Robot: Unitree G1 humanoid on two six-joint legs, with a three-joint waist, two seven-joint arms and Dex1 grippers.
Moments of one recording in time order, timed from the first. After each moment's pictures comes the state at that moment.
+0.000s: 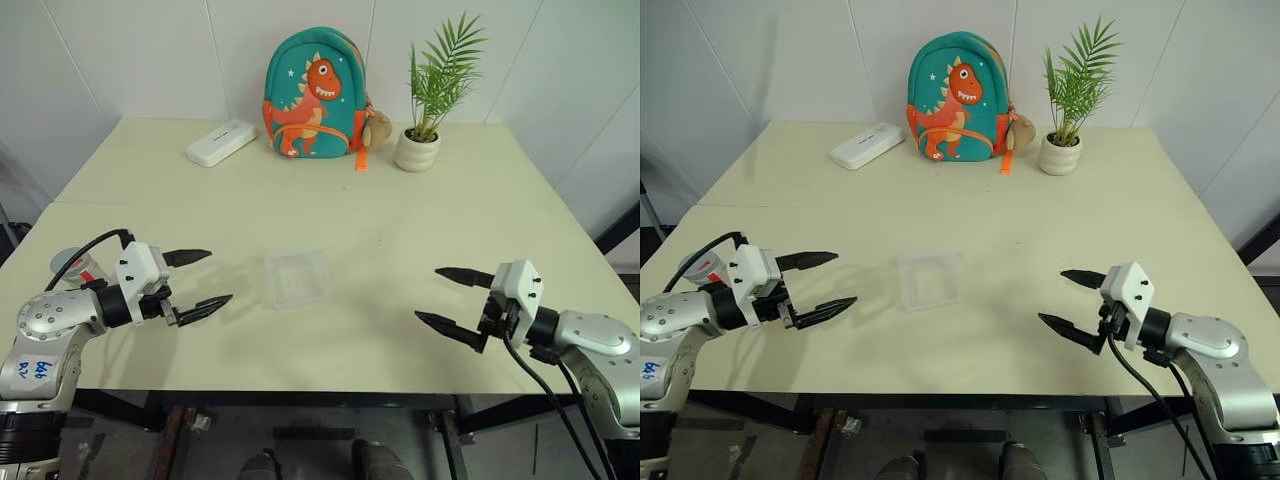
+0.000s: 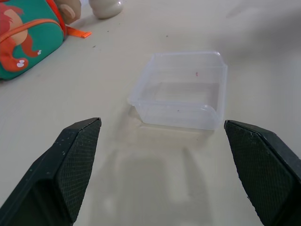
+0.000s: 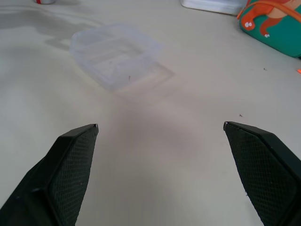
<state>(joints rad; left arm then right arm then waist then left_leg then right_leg) -0.22 0.80 0.26 -0.06 -0.40 0.10 -0.98 -0.18 -0.73 -0.19 -0.24 0.46 0.25 0.98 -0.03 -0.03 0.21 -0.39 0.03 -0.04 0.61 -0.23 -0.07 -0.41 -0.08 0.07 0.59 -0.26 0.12</state>
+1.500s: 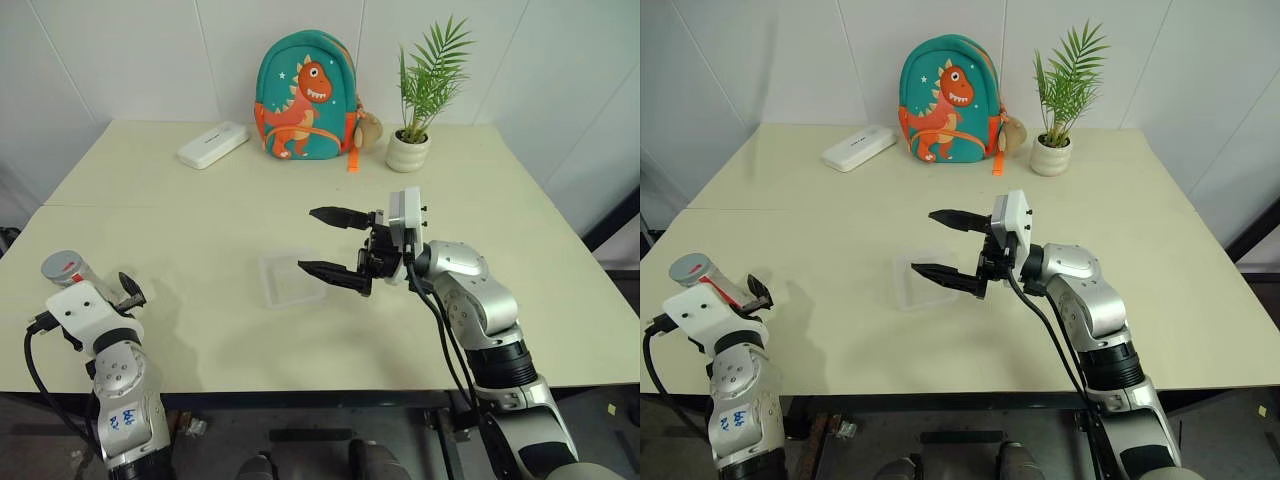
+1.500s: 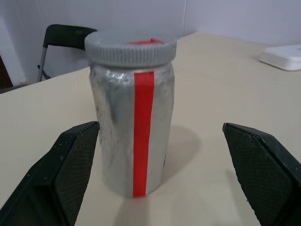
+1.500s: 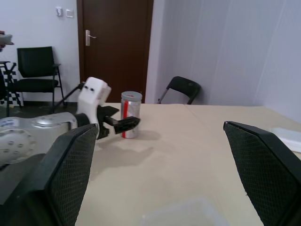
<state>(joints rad) -0.20 0.09 0.53 -0.21 -0.07 0.25 0.39 -0.70 -0.28 0.11 -0.04 0.50 0.28 1.06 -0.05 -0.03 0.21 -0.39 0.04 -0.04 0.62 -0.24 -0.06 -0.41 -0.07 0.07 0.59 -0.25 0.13</state>
